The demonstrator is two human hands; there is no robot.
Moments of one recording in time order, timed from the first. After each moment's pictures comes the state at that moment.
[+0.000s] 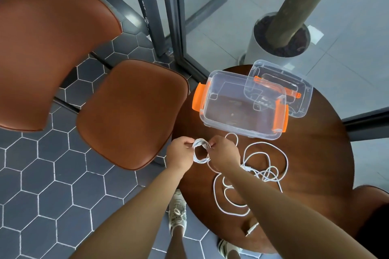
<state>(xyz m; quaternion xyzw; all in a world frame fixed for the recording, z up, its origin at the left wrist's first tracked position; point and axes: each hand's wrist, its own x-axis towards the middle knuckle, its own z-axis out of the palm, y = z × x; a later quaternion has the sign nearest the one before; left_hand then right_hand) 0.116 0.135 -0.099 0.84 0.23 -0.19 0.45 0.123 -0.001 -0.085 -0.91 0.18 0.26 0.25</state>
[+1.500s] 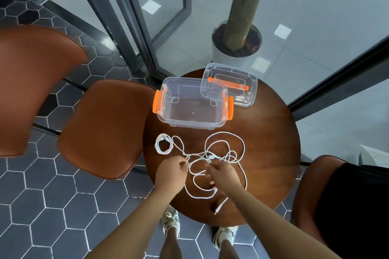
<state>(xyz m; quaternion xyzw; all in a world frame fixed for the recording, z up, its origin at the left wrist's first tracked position) 0.044 0.068 -0.022 0.93 0.04 -0.22 0.28 0.011 -0.102 -0.025 -0.78 0.29 0.29 0.47</state>
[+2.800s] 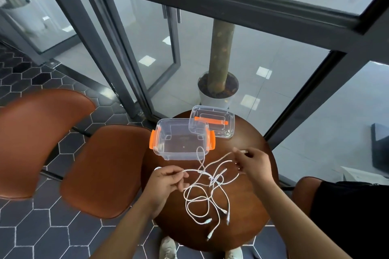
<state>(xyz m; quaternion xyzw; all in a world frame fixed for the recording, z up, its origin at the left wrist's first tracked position) 0.047 0.064 0.117 0.66 0.05 -0.28 0.69 0.021 -0.195 0.128 -0.73 0.34 -0.02 0.60</state>
